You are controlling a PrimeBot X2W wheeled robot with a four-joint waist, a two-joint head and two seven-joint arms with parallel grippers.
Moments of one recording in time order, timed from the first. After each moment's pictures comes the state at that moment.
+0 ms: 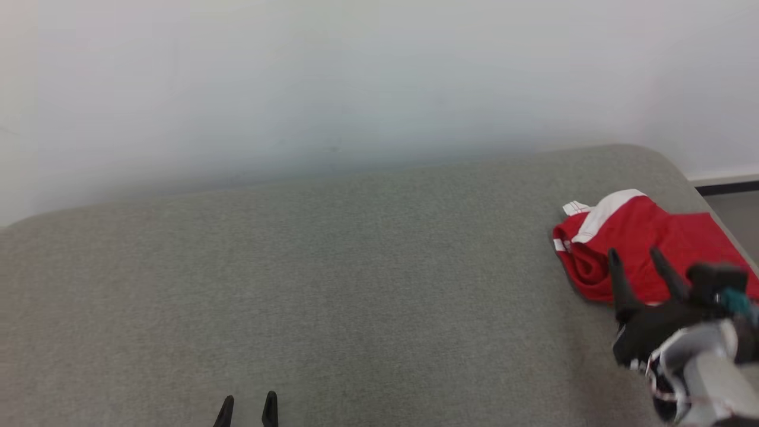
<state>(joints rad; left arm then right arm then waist) 0.08 0.08 -0.26 0.00 -0.38 0.13 -0.26 -0.46 -0.36 0.28 0.58 0.34 0.13 -0.13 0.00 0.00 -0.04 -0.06</state>
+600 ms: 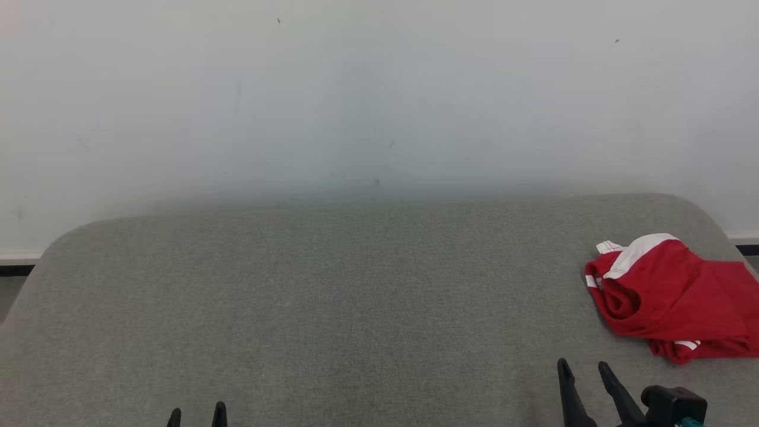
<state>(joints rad) 0.10 0.13 -0.15 0.03 -0.36 0.13 -0.26 0.06 -0.05 0.09 0.08 0.21 0.13 0.00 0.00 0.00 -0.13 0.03</state>
